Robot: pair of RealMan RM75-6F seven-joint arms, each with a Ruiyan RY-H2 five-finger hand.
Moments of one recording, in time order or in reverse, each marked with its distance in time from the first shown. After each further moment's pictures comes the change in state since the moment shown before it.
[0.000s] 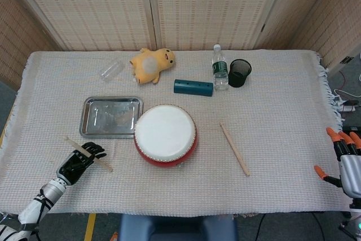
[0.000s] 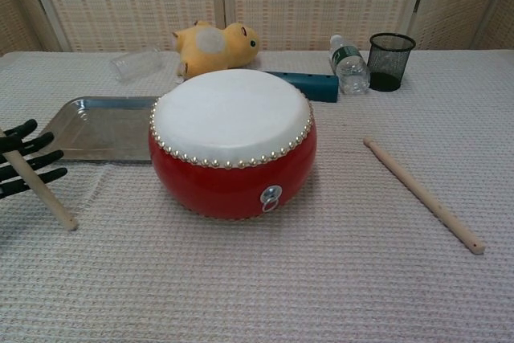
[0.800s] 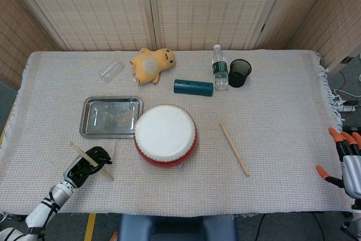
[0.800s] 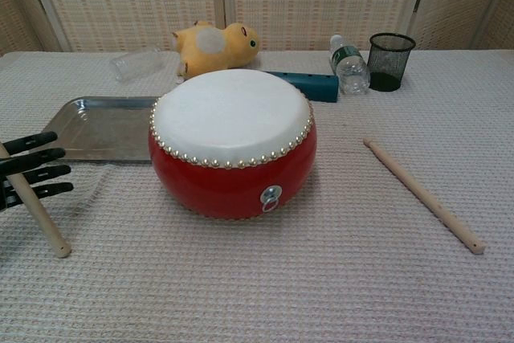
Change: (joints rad) left arm 0.009 -0.043 0.010 -0.026 0.009 0.031 0.236; right arm -0.007 0.003 0.001 0.003 -0.003 0.013 0.008
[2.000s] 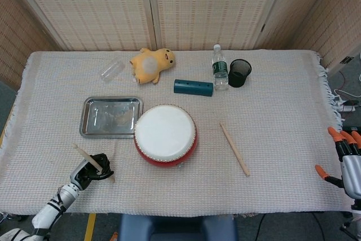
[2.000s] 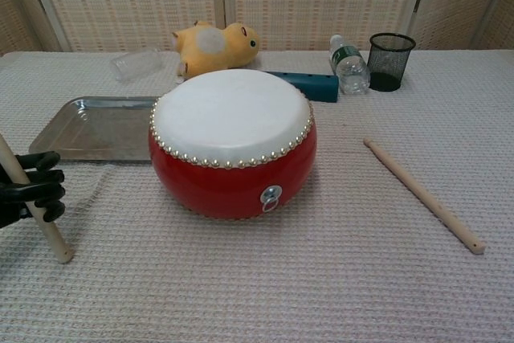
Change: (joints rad) left arm -0.009 -0.032 0.010 -0.019 -0.026 -0.016 0.213; right arm -0.001 0.004 0.001 -0.007 -0.021 0.016 0.003
